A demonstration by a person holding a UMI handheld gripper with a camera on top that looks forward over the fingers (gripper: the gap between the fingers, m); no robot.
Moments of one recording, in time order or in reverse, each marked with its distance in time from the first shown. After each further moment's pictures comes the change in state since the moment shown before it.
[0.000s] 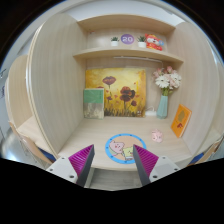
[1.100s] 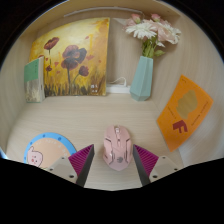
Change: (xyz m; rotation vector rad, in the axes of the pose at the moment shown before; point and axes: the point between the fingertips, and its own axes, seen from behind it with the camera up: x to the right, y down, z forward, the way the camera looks) arm 0.263 0.064 0.267 -0.274 0.180 0.004
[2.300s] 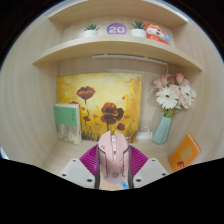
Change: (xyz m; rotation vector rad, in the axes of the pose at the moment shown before) arm -0.140 -0.190 -0.145 0.249 -0.106 -0.005
